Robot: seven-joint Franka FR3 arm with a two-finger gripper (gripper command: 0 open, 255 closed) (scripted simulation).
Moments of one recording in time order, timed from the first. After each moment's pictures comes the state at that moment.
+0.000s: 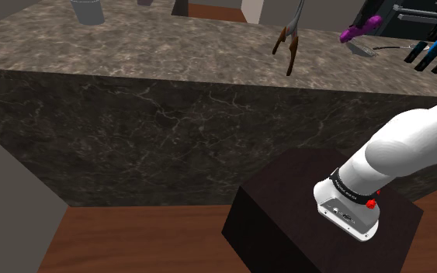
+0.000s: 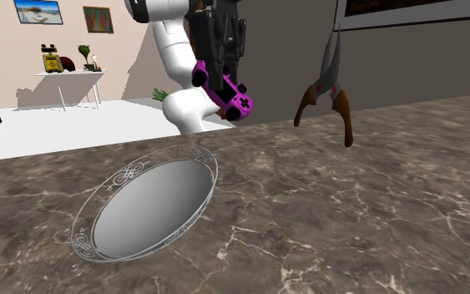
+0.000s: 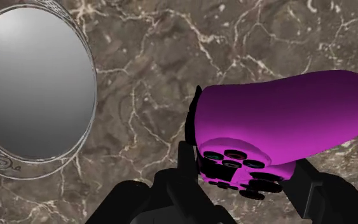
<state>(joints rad) -0.06 -0.40 -0.57 -1.92 -0.19 1.56 -0.72</state>
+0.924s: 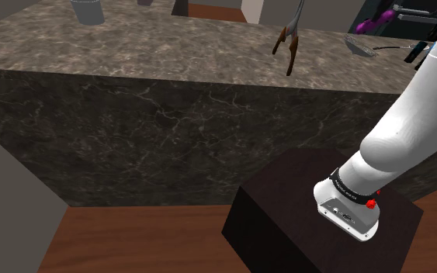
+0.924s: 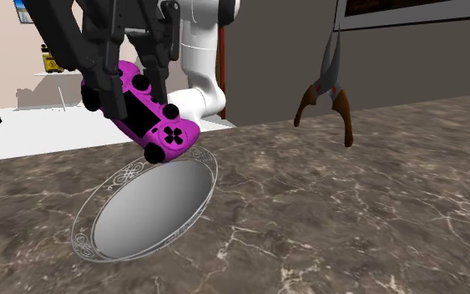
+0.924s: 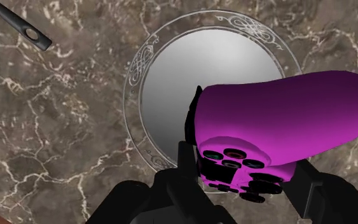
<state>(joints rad) -0.21 0.21 -0.89 -1.40 0.17 1.51 -1.21</state>
